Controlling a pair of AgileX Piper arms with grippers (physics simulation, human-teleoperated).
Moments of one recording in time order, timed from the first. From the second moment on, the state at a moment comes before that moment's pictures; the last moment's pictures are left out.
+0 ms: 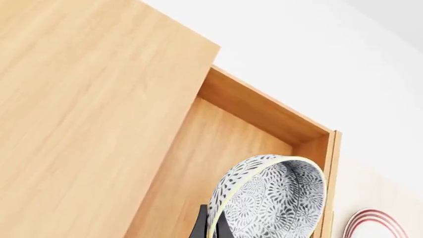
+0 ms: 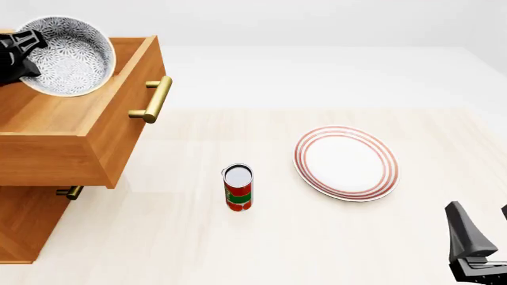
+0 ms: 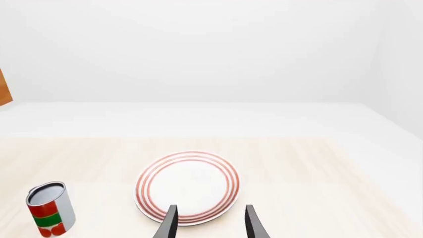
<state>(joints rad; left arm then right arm) 0.15 1.28 -1.33 0.77 -0.40 0.00 0.03 -0.03 0.00 0.00</state>
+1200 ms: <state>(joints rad) 0.16 1.33 -1.30 0.73 -0.39 0.00 0.03 -0.04 0.01 0.00</state>
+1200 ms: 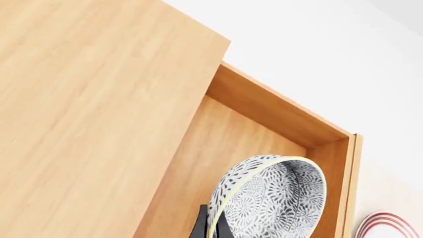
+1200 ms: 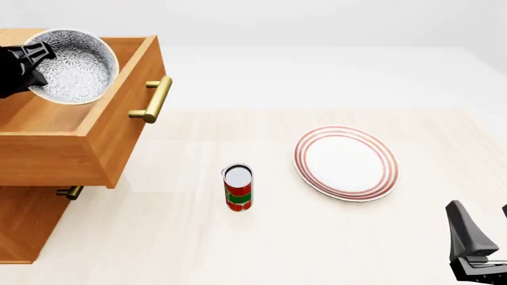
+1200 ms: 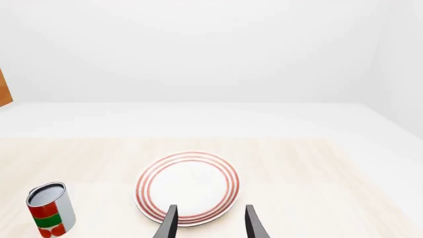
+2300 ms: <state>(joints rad) 0.18 1.34 -1.29 0.70 -0.38 0.00 0.03 -0.04 0.01 0.00</state>
